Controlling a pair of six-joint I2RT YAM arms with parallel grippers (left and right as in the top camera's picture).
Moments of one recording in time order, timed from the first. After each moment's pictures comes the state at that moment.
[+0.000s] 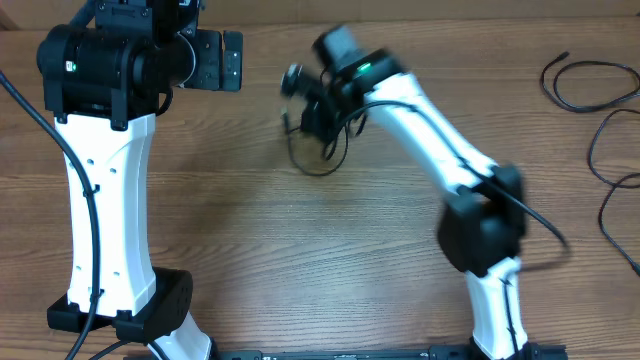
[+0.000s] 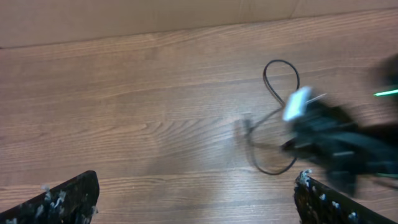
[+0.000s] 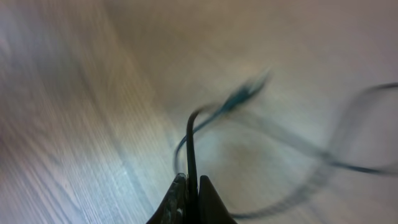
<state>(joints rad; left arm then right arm) -0.18 1.84 2.52 -1.55 -0.09 -0.07 0.50 2.20 2.11 -1.06 -0.39 -0.40</state>
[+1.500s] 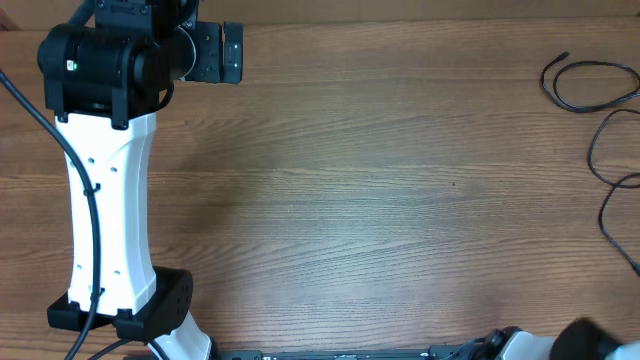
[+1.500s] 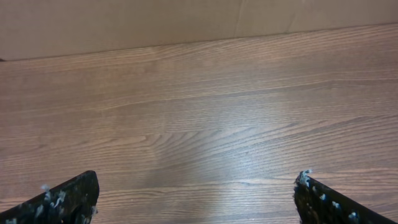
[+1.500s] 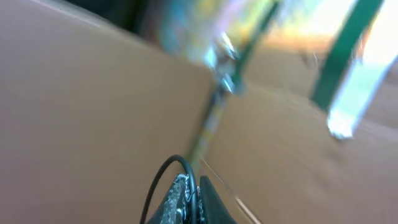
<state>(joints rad) -0.18 1.84 2.52 -1.50 -0.09 -0.07 -0.69 1.52 2.43 -0.73 -0.20 -0.31</state>
